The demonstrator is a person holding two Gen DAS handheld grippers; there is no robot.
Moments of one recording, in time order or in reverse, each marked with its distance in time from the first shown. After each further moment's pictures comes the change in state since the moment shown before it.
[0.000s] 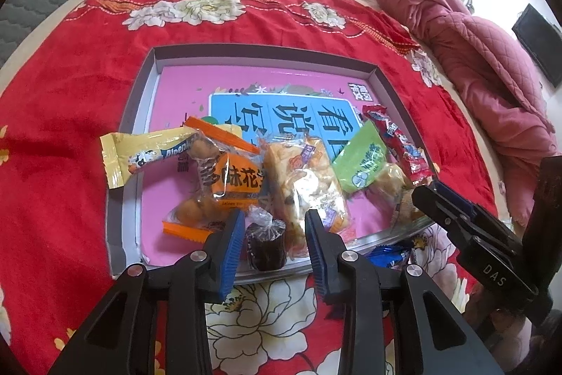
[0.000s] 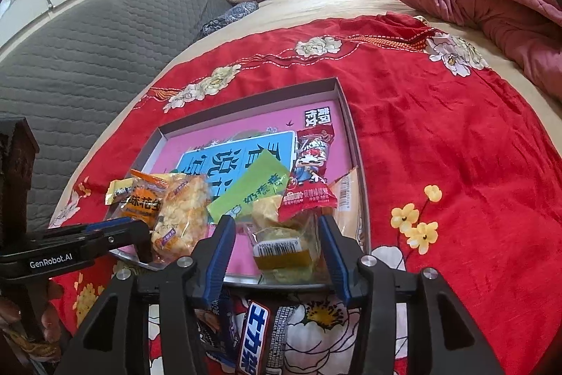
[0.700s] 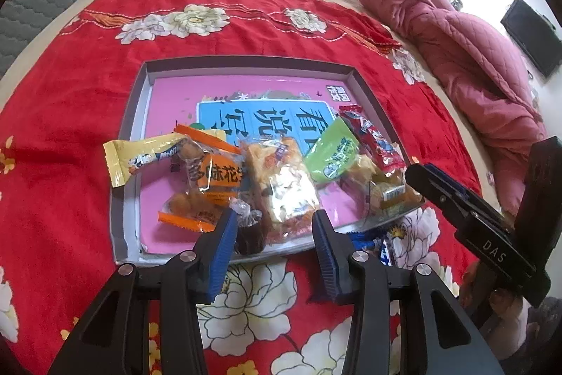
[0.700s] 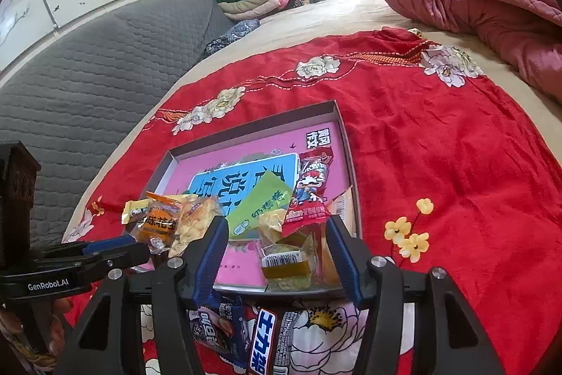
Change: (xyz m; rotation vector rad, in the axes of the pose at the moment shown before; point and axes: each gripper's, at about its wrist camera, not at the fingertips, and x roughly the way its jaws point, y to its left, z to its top) left arm -0.025 -0.015 -0.006 0.043 -0.011 -0.023; right arm -0.023 -0.006 0.008 0.036 -0.069 0.035
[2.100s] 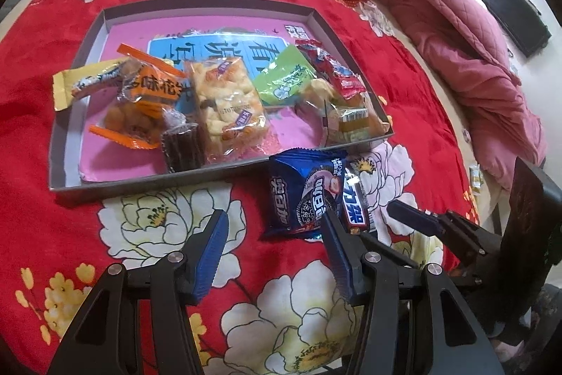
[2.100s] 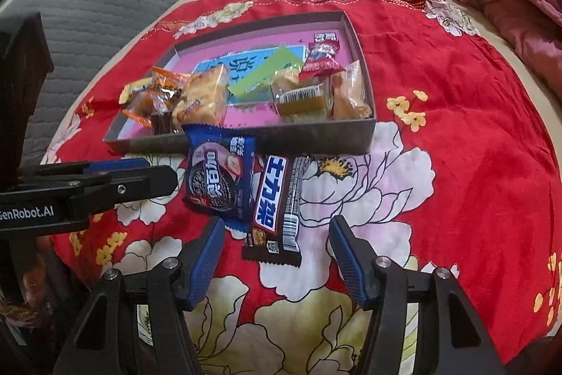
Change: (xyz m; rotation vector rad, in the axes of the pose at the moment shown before) left arm 0.016 -0.023 -0.046 0.030 0.136 -0.120; right arm -0.016 0.026 -0.078 -0.121 0.279 -0.104
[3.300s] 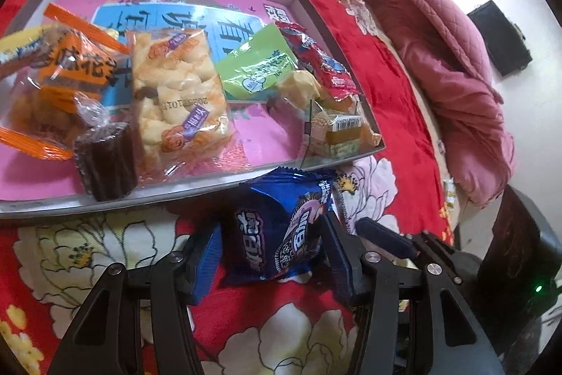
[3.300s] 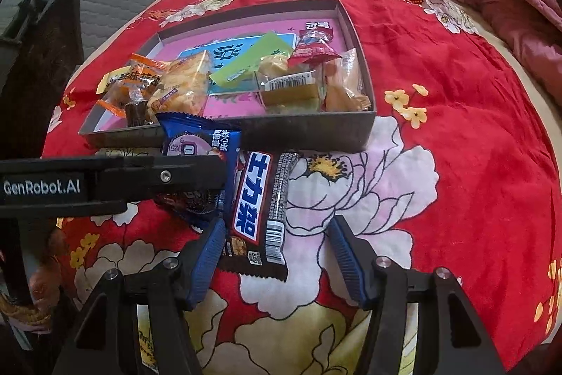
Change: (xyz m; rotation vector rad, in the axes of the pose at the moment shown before) left arm 0.053 0.005 0.018 -0.071 0.043 -0.209; right arm 0.021 -0.001 0.004 -0.017 0.018 -0.061
